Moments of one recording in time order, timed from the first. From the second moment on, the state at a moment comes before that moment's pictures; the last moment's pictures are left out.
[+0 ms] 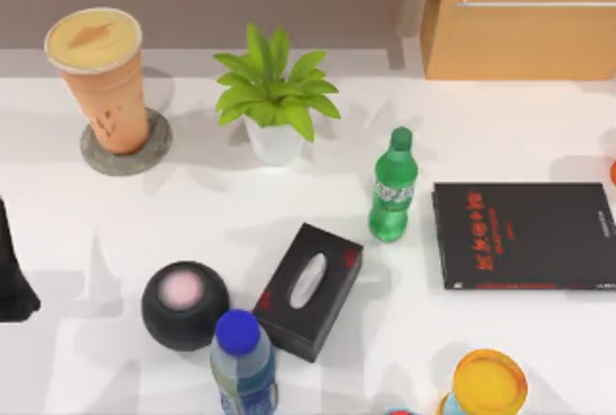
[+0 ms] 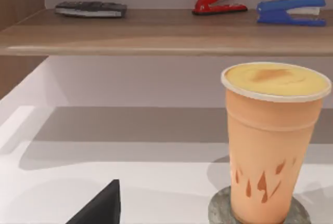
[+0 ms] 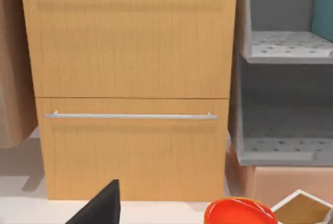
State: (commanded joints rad) left arm 0.00 0.00 0.00 0.00 0.00 0.00; right arm -0.03 0.10 0.10 0.05 -0.03 0.00
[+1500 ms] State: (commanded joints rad) left arm 0.00 0.00 0.00 0.00 0.00 0.00; right arm -0.45 2.02 1.42 0.60 -0.42 -0.01
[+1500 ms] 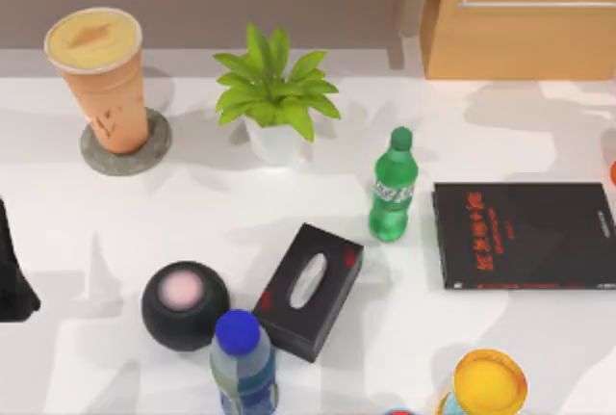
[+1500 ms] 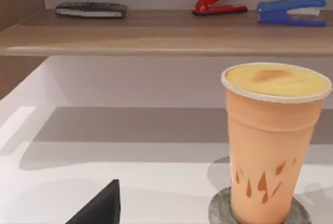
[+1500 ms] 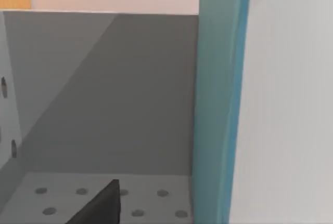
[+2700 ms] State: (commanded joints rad) left arm 0.00 0.00 0.00 0.00 0.00 0.00; right arm -0.43 2.12 1.57 0.55 -0.40 -0.01
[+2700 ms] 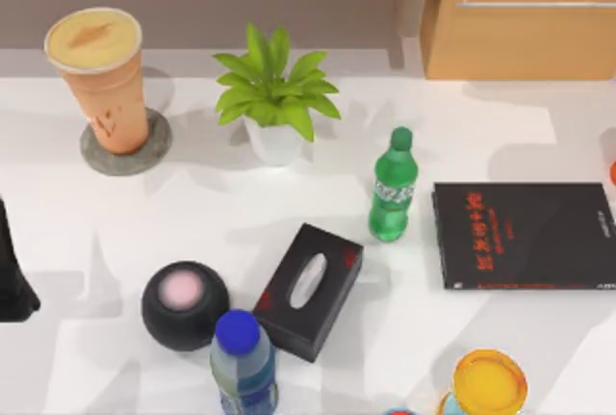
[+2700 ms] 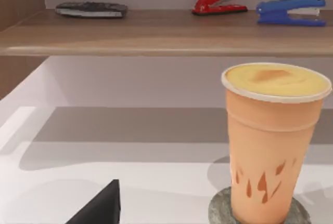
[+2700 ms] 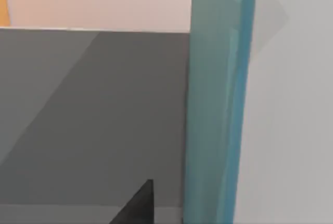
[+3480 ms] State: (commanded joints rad) left arm 0.00 0.00 0.00 0.00 0.00 0.00; right arm -0.43 2.12 1.57 0.55 -0.40 -0.01
